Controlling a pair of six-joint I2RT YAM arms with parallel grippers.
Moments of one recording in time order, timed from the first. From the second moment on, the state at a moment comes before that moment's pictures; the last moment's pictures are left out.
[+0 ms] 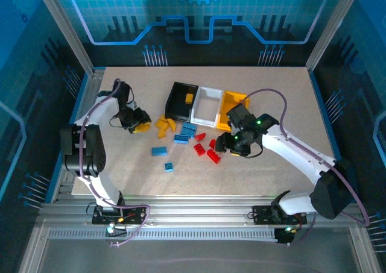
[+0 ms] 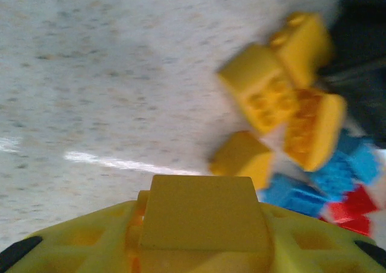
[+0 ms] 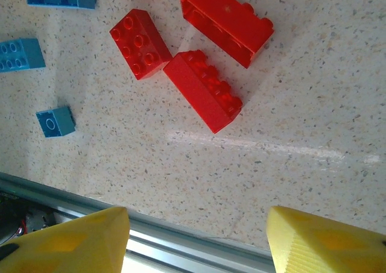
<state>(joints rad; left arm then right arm) 0.04 1.75 1.29 -0.91 0.39 -0.56 0.59 1.34 1.08 -0.98 -0.24 0.71</state>
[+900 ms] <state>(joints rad) -0.18 2.19 1.88 -0.67 0.51 -1.11 0.48 1.06 0.90 -1.03 -0.23 0.72</state>
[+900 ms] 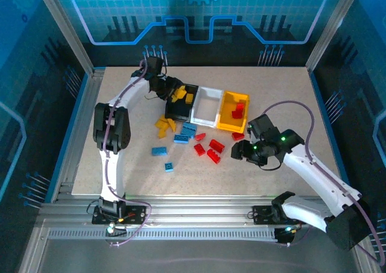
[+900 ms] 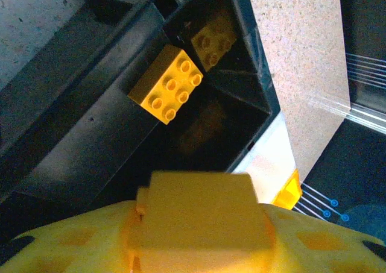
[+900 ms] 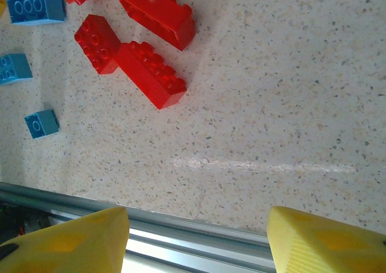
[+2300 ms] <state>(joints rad) -0.34 1.53 1.07 -1.04 0.15 -0.48 0.67 1.43 1.04 -0.92 -0.27 0.71</state>
